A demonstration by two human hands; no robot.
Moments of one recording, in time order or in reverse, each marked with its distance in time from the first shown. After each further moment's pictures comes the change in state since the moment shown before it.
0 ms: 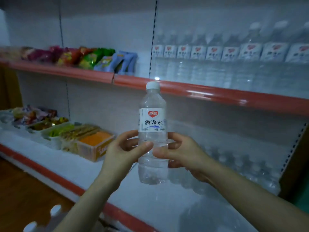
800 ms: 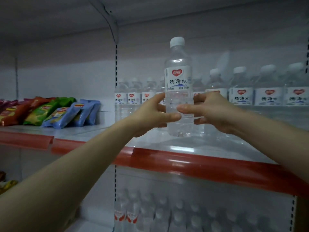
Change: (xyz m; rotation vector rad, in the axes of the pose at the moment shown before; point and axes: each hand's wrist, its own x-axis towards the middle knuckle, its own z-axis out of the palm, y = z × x) left_hand 0.244 0.109 0.164 0.302 -0.551 0.218; right_hand 0.093 -0.134 -0.215 -0.246 0.482 -0.227
